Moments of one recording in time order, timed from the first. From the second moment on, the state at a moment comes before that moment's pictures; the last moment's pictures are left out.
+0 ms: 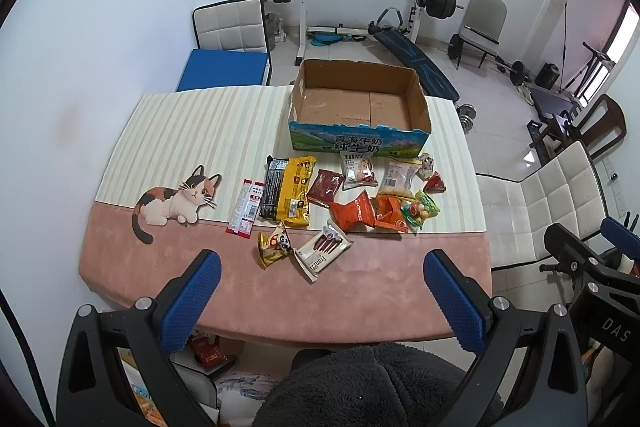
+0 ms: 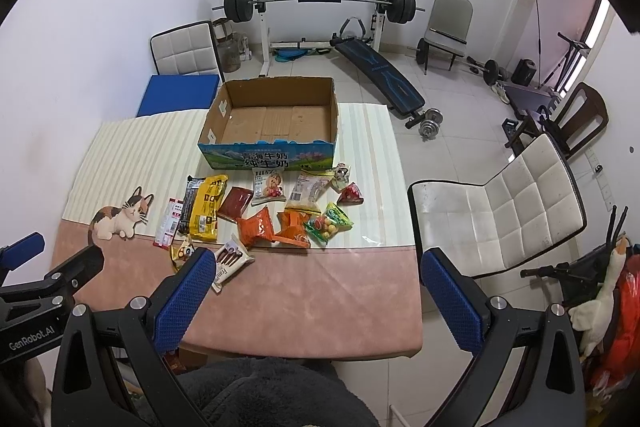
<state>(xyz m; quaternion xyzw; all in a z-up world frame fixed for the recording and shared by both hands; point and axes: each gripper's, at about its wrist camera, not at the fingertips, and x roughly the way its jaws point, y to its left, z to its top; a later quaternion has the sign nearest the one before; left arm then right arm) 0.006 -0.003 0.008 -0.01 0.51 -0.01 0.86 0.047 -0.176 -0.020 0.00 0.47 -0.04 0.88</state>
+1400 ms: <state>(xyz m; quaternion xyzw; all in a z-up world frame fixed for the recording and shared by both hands) 0.069 0.029 -0.073 -0.04 0.56 0.05 0.83 0.112 -0.207 -0.119 0.10 0.57 -0.01 0.81</state>
